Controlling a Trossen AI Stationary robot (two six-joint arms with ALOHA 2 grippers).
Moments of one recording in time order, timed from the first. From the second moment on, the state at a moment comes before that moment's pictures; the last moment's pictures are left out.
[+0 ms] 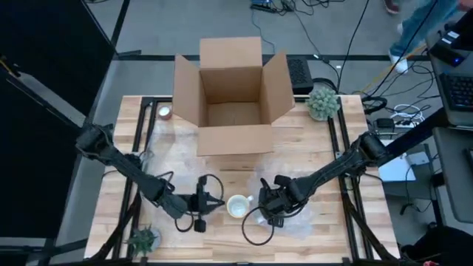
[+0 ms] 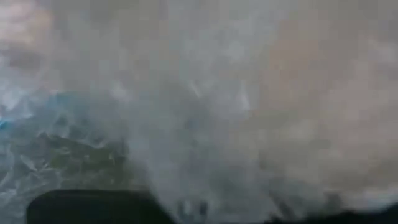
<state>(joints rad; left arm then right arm) -0.62 1.54 0.75 0.38 -0.57 -0.06 0.47 1.81 1.26 -0.82 0.10 0.73</state>
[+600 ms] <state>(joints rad) -0.56 1.62 0.92 0.38 -0.57 0.01 0.48 1.62 1.26 -0.81 0.15 0.75</state>
